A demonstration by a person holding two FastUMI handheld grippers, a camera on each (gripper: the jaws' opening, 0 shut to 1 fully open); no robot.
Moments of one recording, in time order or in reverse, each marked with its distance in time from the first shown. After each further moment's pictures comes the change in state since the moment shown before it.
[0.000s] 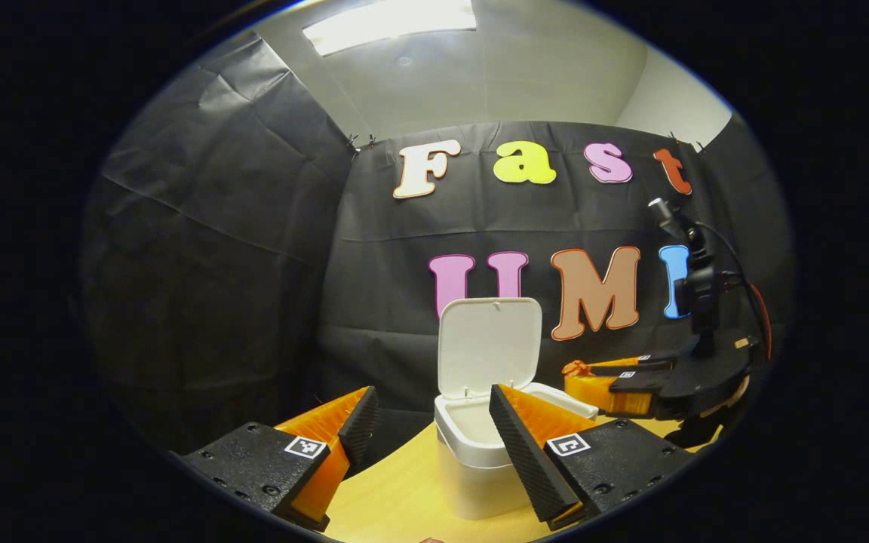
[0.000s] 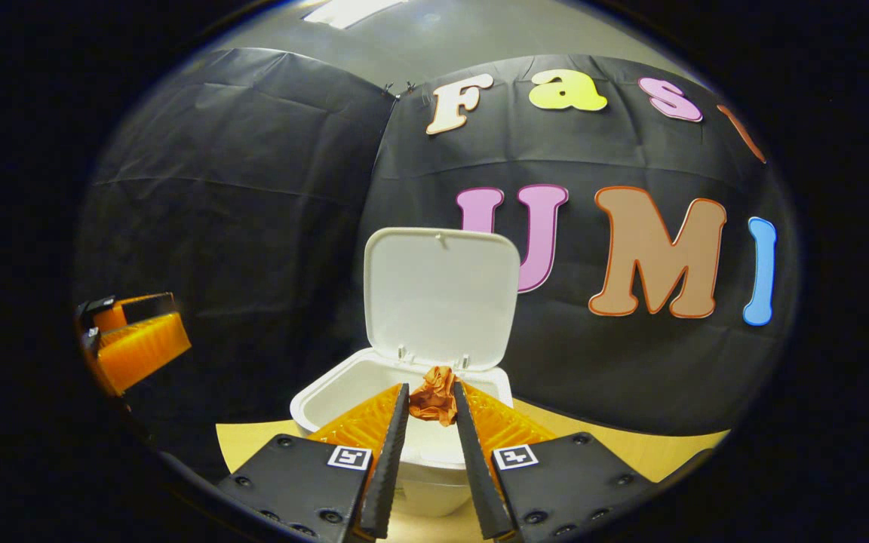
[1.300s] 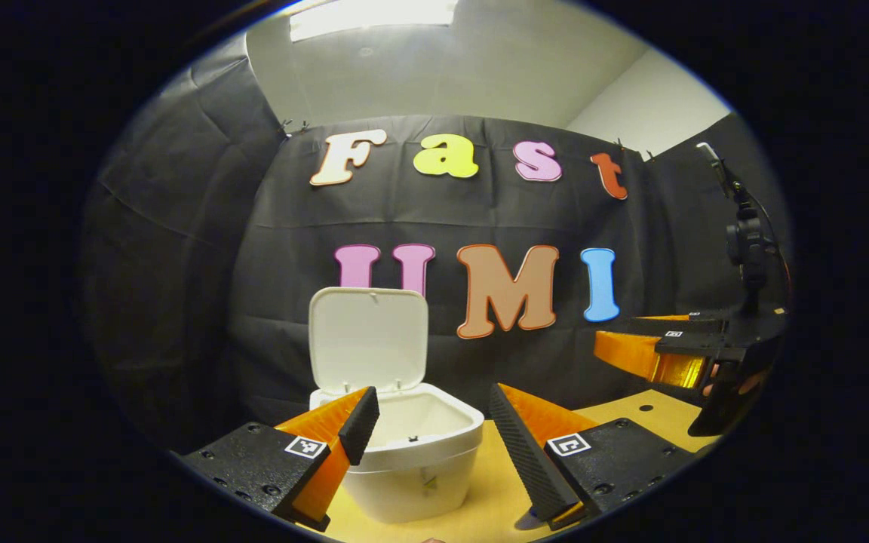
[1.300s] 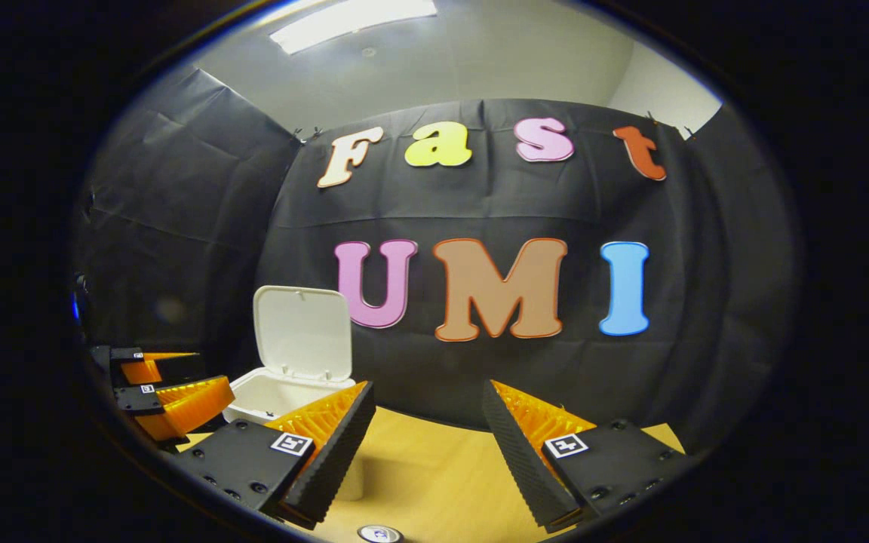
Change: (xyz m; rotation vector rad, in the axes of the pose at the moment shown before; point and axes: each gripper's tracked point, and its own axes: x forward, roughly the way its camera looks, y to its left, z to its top) left arm 0.005 -0.166 -0.015 -0.066 0.029 -0.335; right arm -0.194 -0.149 0.000 0.125 -0.198 -0.452
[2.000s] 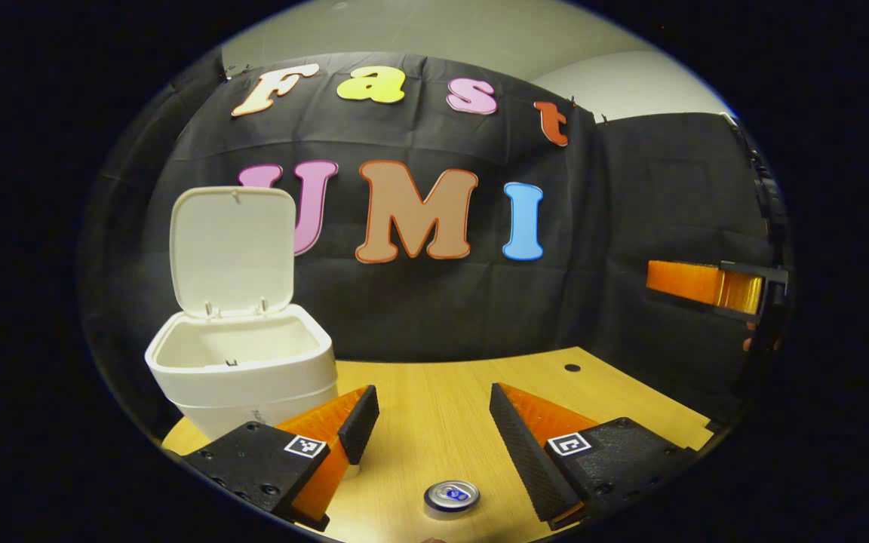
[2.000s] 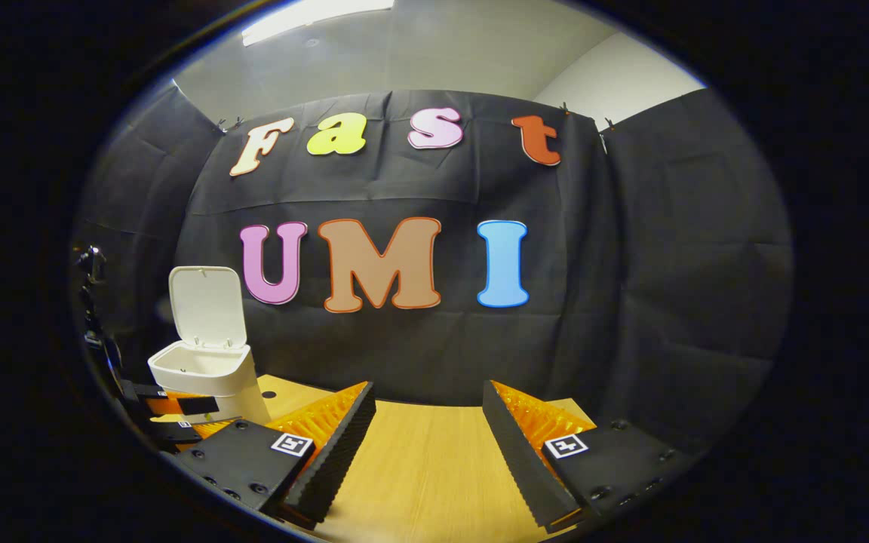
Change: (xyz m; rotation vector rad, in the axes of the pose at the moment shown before) left arm 0.016 -0.131 -0.120 -0.067 0.291 -0.252; right arm -0.098 -0.147 -0.048 0.057 0.103 -0.308
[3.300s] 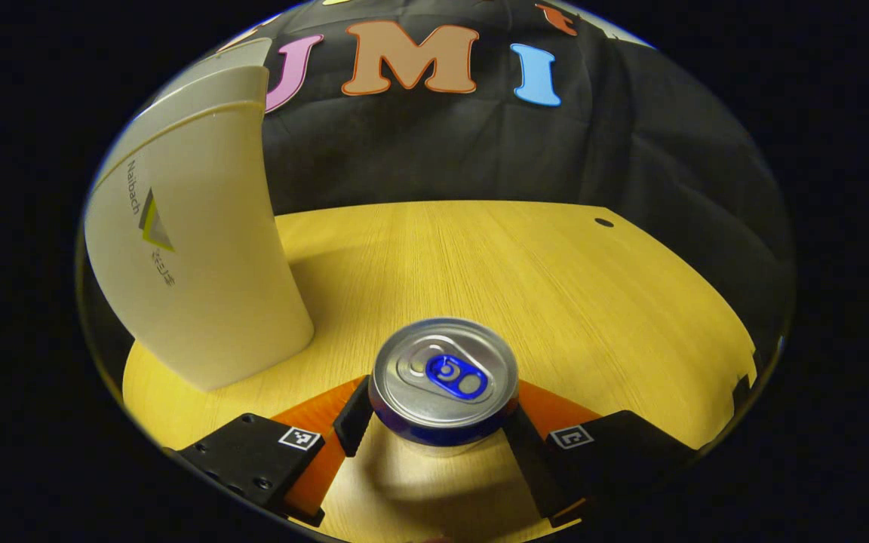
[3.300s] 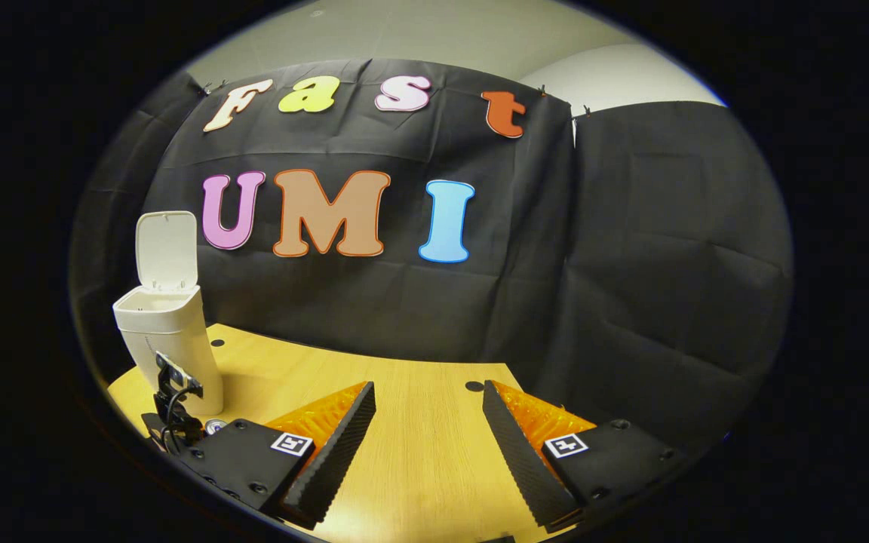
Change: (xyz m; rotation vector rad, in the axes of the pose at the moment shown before) left arm 0.019 0.003 -0.229 0.014 0.481 0.072; right arm -0.050 -0.081 -0.045 -0.089 0.154 -0.161
